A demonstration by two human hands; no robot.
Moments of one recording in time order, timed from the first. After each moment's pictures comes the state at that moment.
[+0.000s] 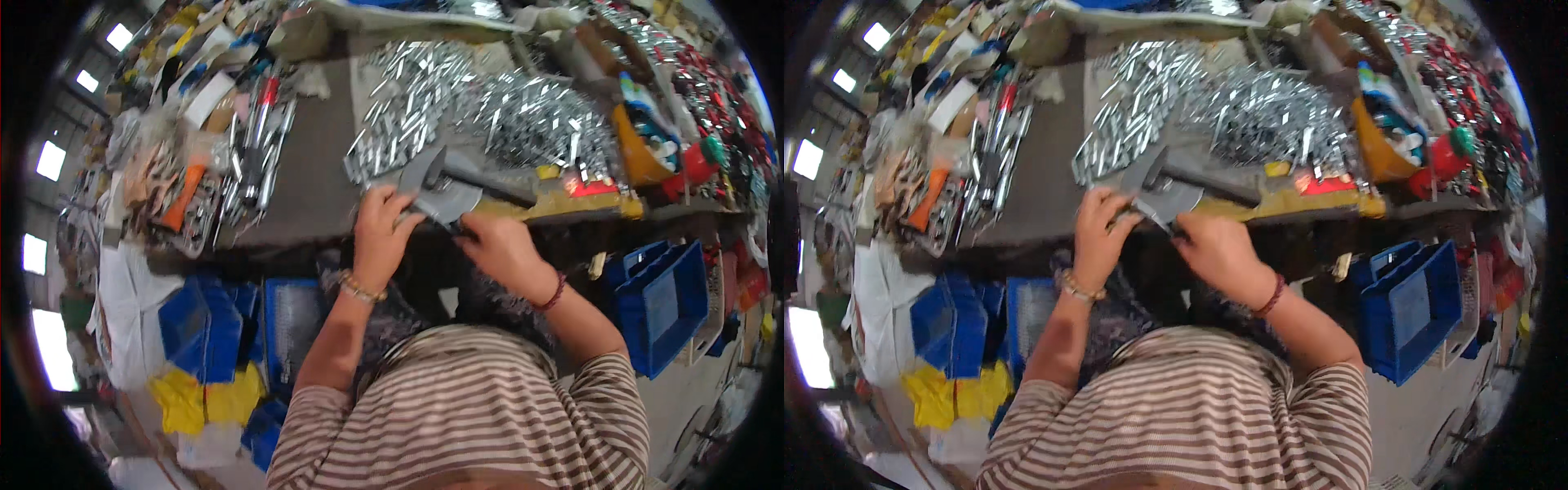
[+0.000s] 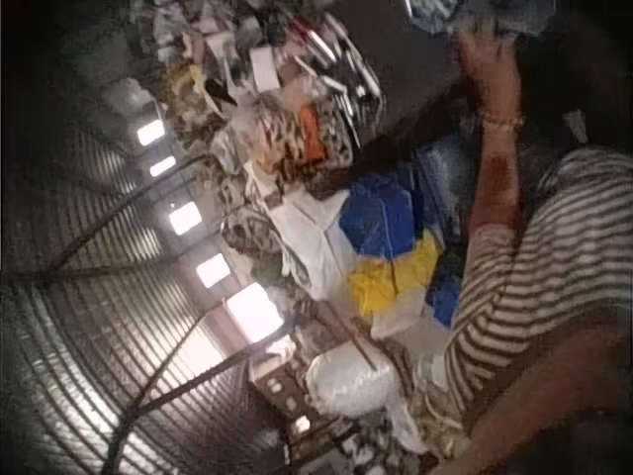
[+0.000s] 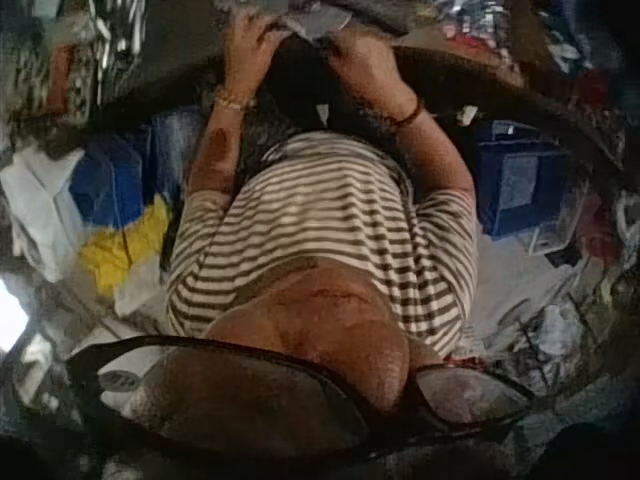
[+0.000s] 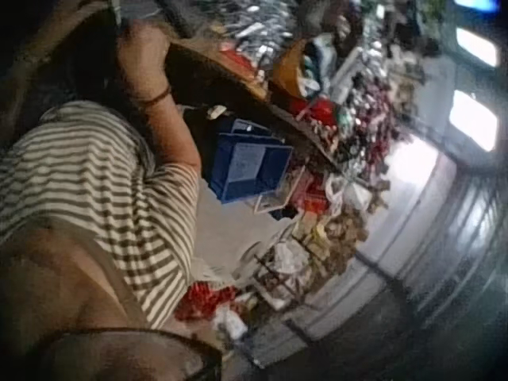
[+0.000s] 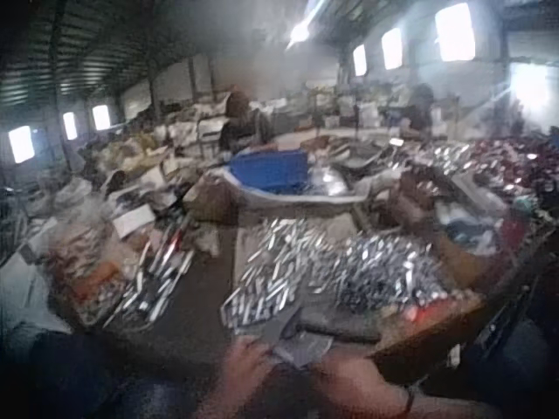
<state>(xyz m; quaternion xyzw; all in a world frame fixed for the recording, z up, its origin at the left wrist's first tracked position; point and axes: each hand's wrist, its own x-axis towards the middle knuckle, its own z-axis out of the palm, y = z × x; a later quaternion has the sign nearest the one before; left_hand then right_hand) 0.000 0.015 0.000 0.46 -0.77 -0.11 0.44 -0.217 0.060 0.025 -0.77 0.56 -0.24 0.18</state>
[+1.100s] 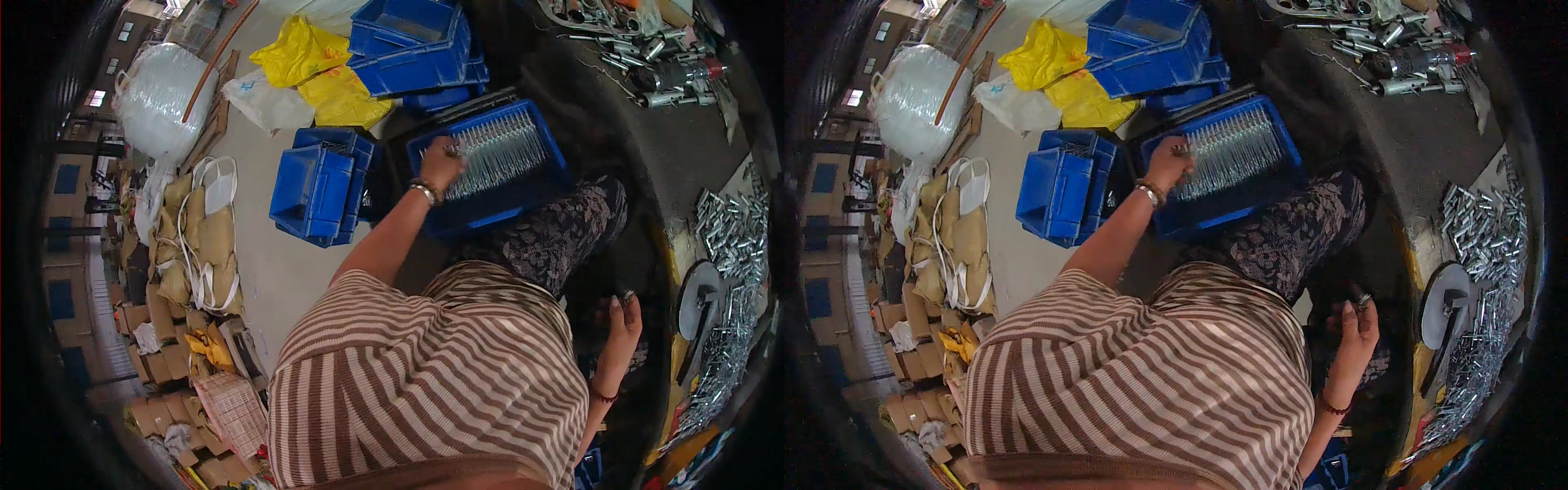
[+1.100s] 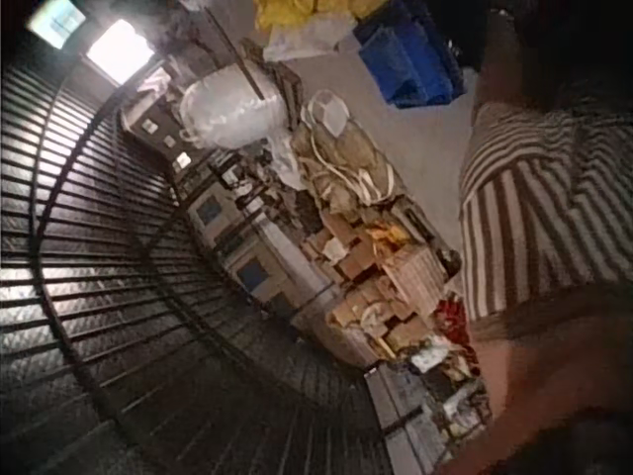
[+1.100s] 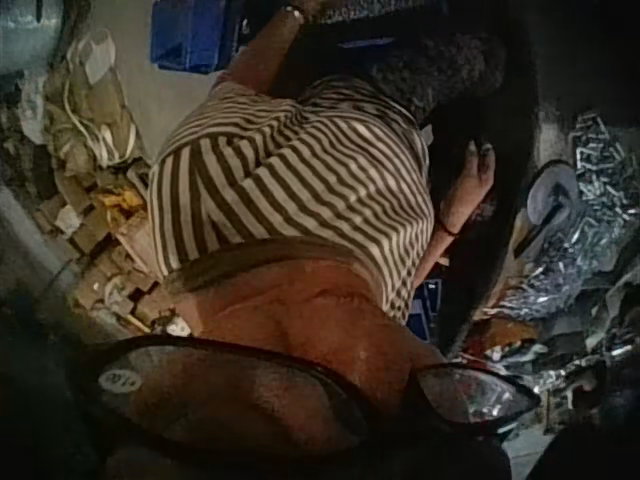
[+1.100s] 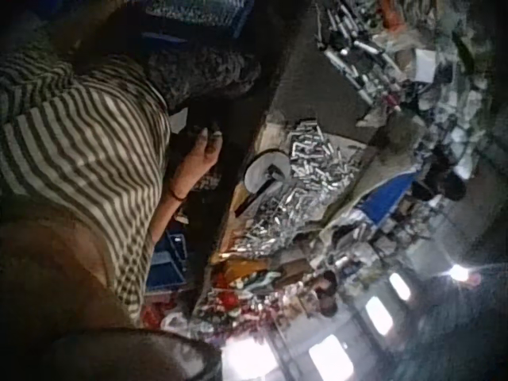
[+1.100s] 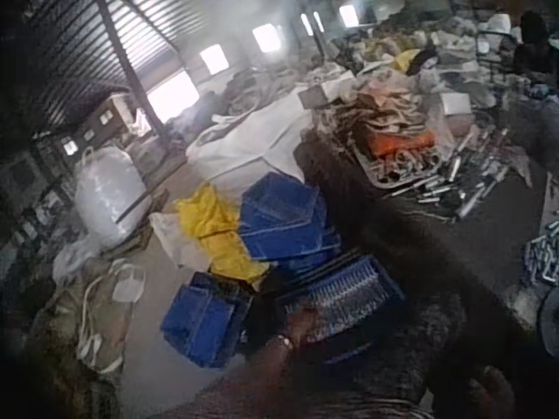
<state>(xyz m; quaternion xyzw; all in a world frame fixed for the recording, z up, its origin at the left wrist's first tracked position) 0.277 0.276 -0.172 0.82 -0.10 -0.24 0.51 -0.148 0.096 -0.028 -0.57 0.49 -0.18 0.63</state>
